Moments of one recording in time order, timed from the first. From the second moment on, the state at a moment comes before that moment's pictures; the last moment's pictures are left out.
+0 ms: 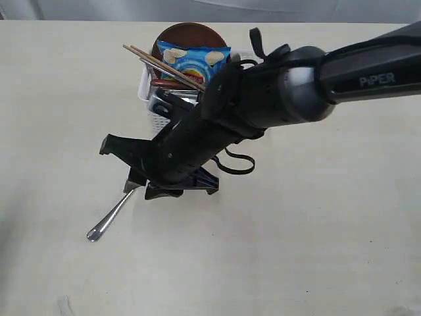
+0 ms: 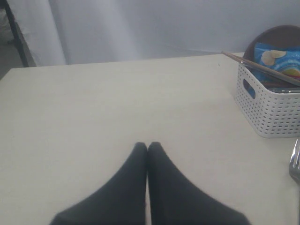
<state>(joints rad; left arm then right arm) -0.12 0.00 0.00 0.11 0.33 -0.09 0.86 1.97 -1.12 0.93 0.47 0.06</state>
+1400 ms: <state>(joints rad) -0.12 0.00 0.00 0.11 0.33 -0.09 0.88 2.14 -1.38 0.48 0.55 0.64</state>
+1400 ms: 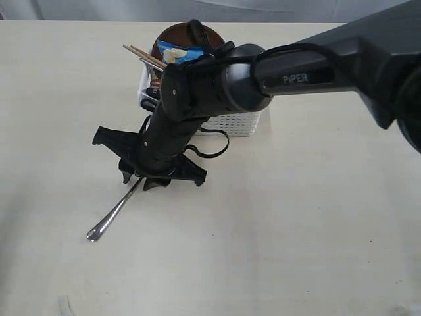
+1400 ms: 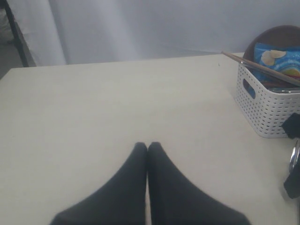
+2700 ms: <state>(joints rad) -0.12 0.00 0.00 0.11 0.33 -0.09 0.89 2.10 -1.40 0.17 0.87 0.67</state>
